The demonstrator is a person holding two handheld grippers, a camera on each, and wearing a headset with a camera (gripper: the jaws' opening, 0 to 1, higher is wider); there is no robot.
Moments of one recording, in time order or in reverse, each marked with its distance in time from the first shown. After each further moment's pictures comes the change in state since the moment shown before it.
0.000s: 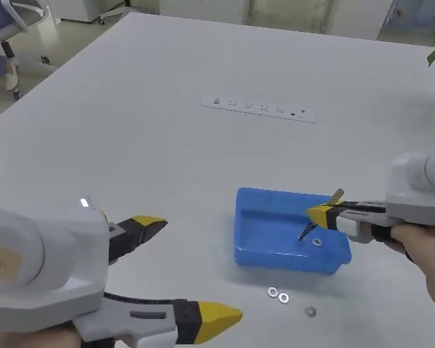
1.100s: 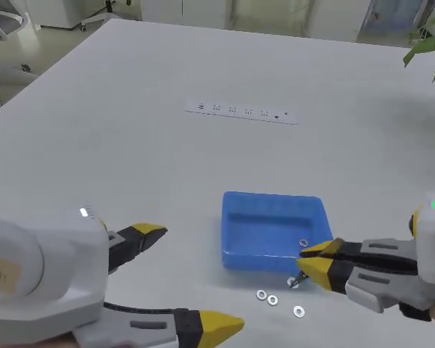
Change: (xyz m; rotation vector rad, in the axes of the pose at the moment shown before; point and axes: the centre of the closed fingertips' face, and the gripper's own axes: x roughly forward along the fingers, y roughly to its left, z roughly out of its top) left arm 0.010 -0.010 0.003 0.012 0.000 -0.049; right arm -0.067 0.088 -0.001 -0.224 -0.070 0.123
